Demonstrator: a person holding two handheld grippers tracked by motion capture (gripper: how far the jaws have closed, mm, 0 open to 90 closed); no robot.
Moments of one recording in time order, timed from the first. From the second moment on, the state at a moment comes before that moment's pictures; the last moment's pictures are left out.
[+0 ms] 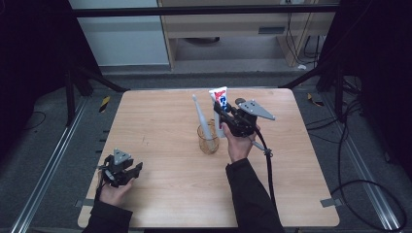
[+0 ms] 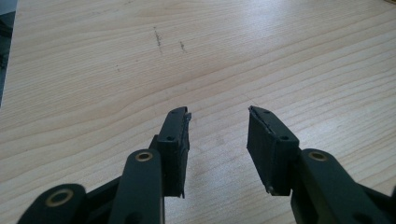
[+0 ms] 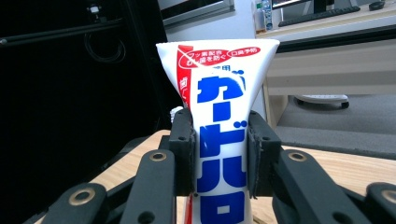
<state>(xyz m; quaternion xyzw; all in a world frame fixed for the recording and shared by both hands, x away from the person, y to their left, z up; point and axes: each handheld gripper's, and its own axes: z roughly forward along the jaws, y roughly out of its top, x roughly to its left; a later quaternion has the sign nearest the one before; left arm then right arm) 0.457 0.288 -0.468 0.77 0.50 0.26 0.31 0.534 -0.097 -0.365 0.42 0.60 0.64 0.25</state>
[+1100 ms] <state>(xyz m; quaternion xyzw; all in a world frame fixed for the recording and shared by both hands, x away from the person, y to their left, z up) 0.458 0.288 -0.470 0.77 0.50 0.26 0.31 0.570 -0.071 -0.405 0.42 0.61 0.63 0.24</state>
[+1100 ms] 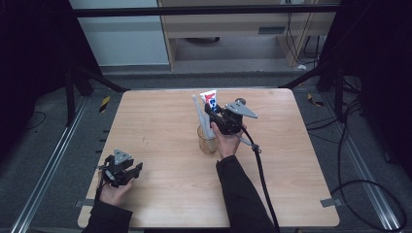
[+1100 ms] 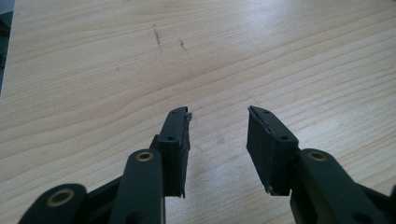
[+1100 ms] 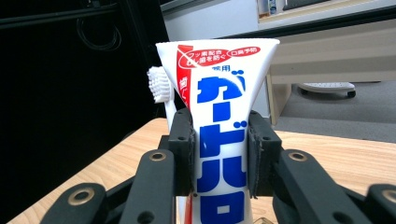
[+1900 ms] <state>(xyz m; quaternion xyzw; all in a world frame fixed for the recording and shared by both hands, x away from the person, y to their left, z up) 0.458 0.287 -0.470 0.77 0.50 0.26 0.31 0.565 -0.068 -0.428 0.42 0.64 0.59 0.24</state>
